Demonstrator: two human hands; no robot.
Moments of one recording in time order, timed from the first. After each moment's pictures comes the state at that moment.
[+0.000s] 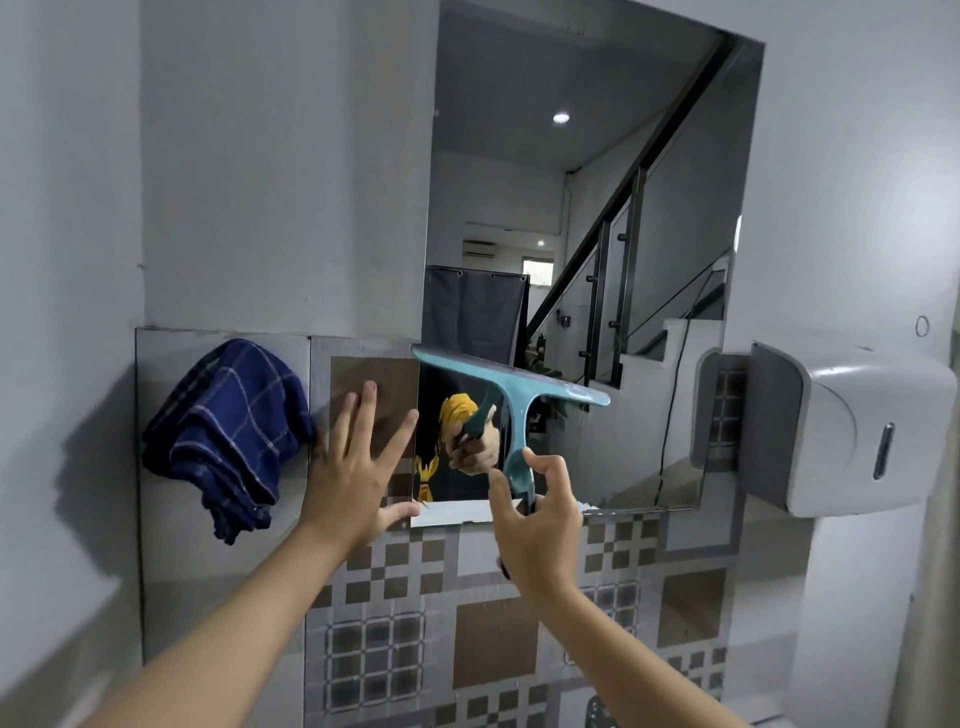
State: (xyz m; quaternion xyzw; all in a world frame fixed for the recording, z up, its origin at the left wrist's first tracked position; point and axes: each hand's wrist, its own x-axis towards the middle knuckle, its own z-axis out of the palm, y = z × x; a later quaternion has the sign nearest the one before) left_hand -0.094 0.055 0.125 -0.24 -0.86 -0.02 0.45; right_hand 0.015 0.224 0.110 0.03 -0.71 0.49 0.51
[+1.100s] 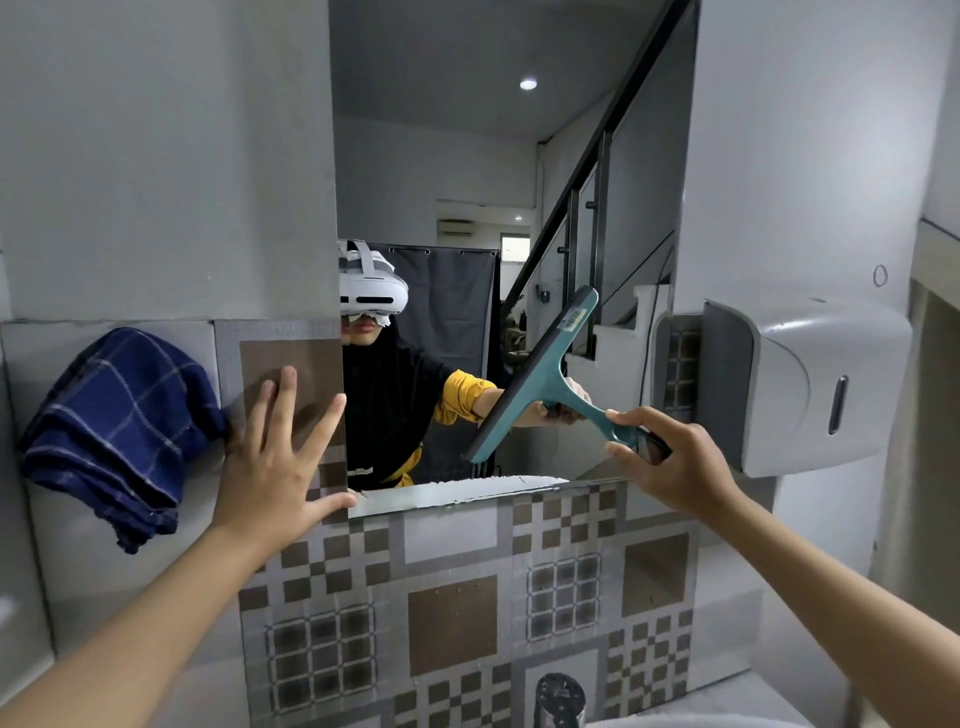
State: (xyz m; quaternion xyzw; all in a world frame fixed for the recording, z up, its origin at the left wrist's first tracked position) left_hand -0.095 0.055 0.125 -0.25 -0.86 -0.01 0.45; right_hand 0.049 0.451 0.135 0.08 -0.86 0.16 0.47
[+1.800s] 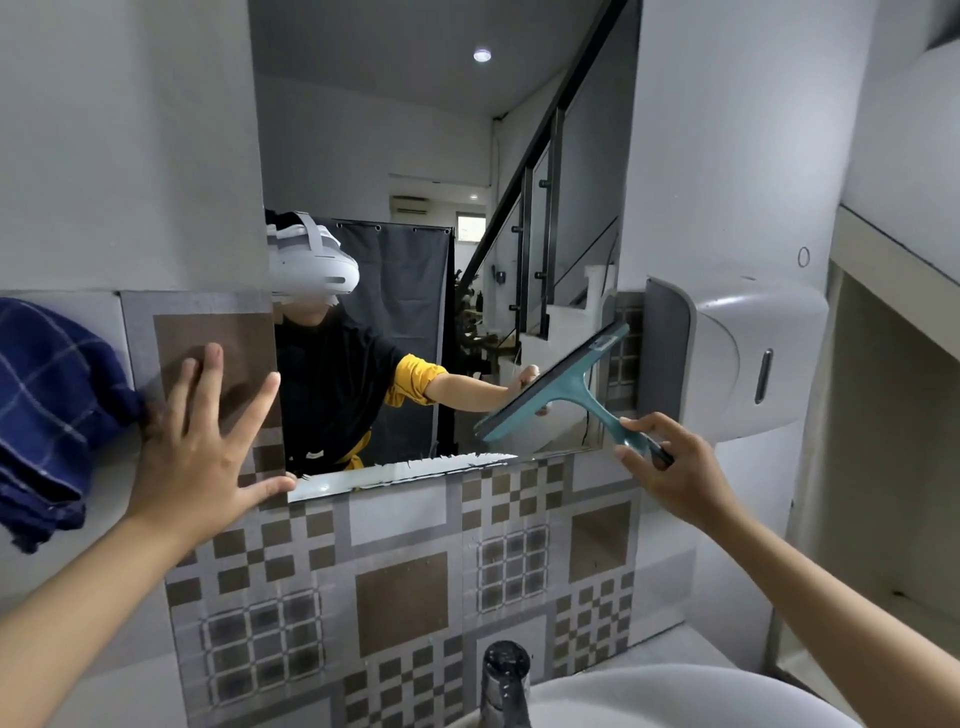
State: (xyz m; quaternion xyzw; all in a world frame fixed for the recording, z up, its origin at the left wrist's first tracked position) left_hand -0.097 0.056 0.125 -0.27 -0.85 -0.01 0.44; right_hand 0.089 0.483 0.099 -0.02 -0.85 0.30 0.44
